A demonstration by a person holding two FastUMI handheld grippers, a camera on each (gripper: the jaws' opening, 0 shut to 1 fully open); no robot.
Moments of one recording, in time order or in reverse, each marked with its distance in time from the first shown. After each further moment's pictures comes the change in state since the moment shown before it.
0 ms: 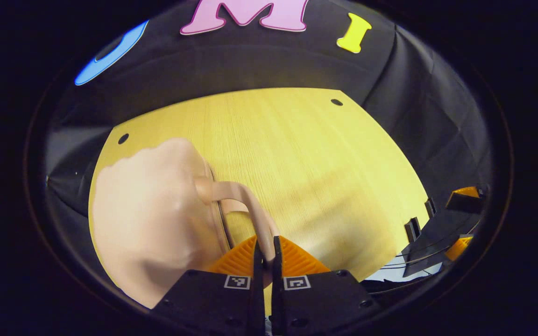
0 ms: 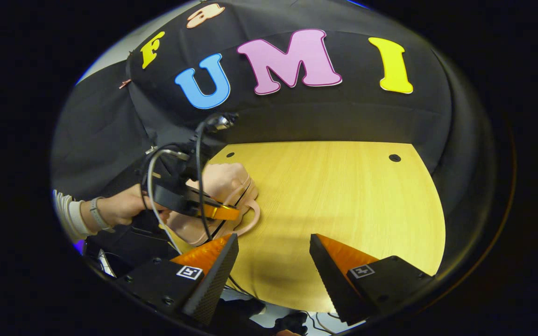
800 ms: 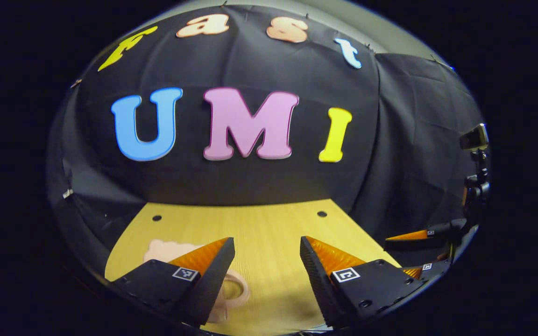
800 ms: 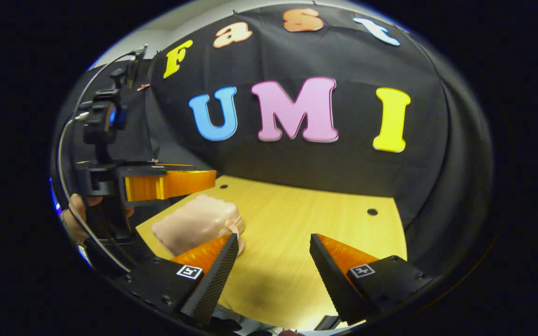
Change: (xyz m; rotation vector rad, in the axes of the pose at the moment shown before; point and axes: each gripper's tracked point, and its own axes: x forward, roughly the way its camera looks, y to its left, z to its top) left arm -0.269 -0.085 0.135 0.008 -0.838 0.086; right arm -0.066 -0.003 0.120 -0.192 -0.315 -0.081
